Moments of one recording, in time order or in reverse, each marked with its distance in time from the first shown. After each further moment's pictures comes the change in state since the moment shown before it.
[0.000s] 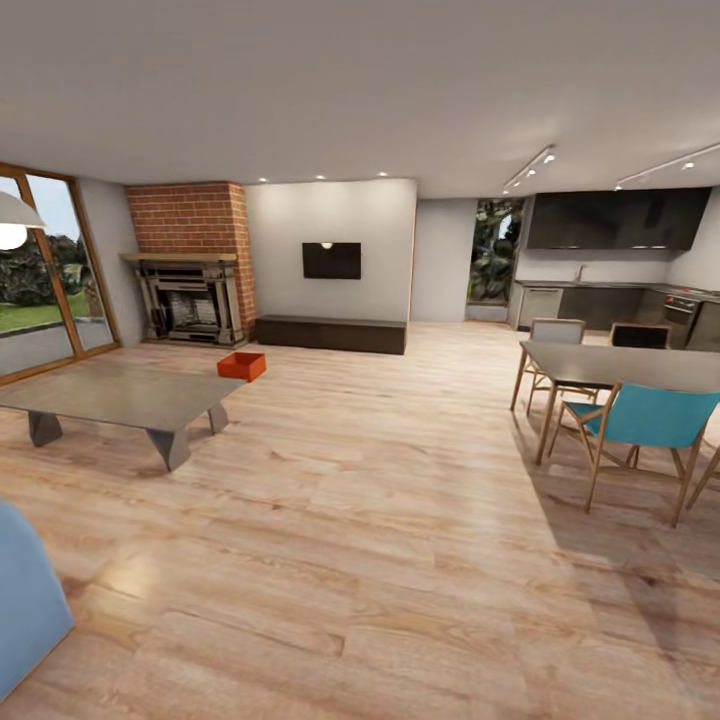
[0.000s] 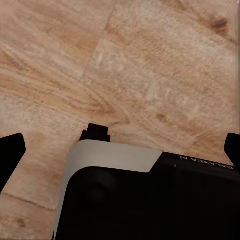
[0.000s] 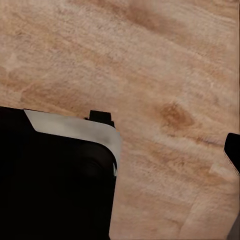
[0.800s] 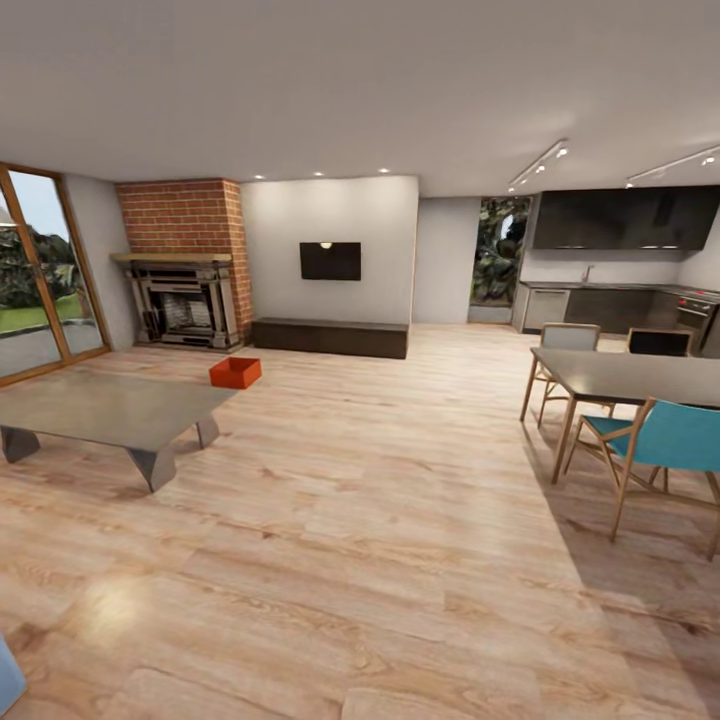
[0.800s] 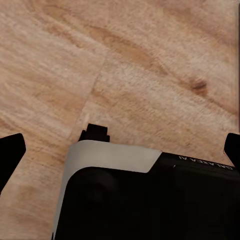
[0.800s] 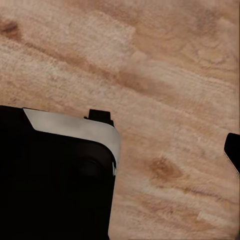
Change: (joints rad) left arm 0.000 -0.002 0.000 0.000 0.000 -0.001 0.000; right arm 0.000 -0.001 0.003 0.000 0.000 0.004 0.000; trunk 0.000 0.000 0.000
